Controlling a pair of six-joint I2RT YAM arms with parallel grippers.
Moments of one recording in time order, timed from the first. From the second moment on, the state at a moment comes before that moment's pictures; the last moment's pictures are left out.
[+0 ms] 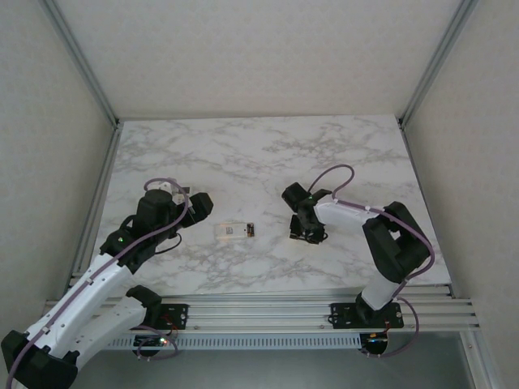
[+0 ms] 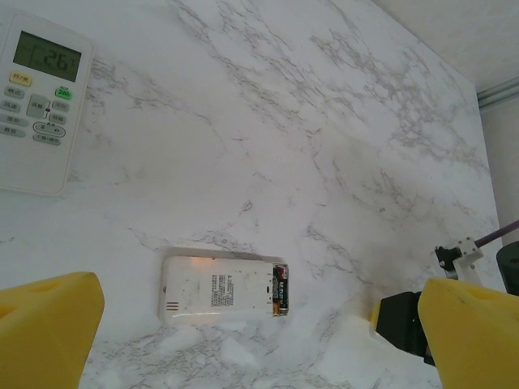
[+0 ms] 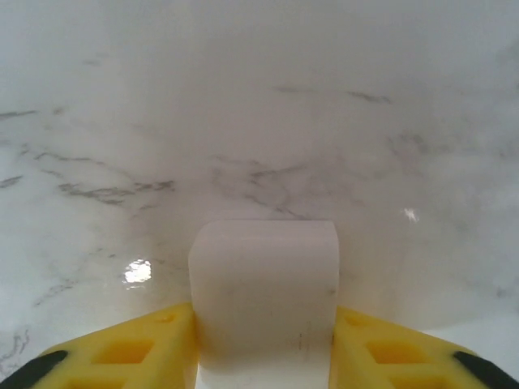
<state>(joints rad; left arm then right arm) -0.44 0.79 0.70 -0.51 -0.03 -0.81 0.67 1.69 0.97 -0.75 0.05 0.82</state>
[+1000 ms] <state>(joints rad) -0.44 0.76 0.70 -0.51 -0.07 -0.81 0.90 1.90 1.24 -0.93 0.10 -0.82</state>
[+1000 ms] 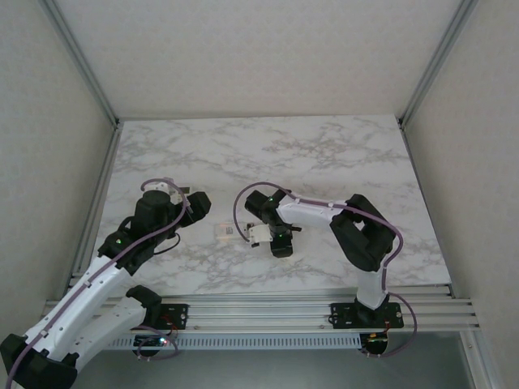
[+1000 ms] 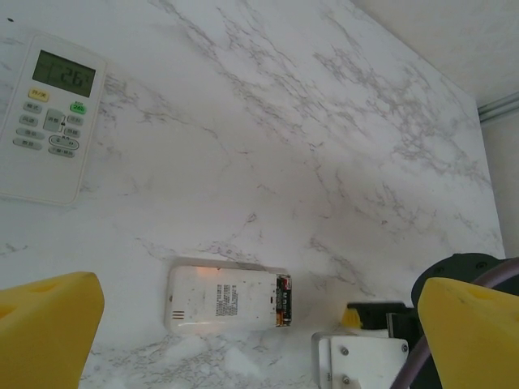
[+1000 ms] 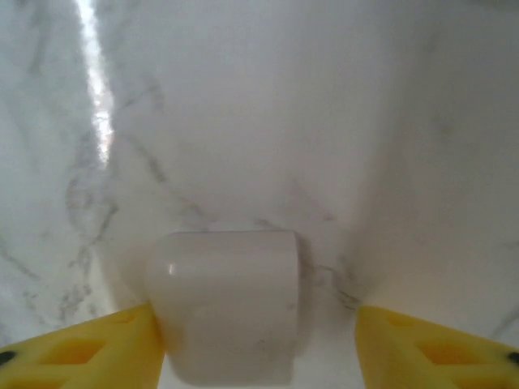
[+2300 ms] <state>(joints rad) -0.44 0.76 0.65 -0.49 -0.07 -0.77 0.87 1.77 1.06 -0.72 0.08 0.62</state>
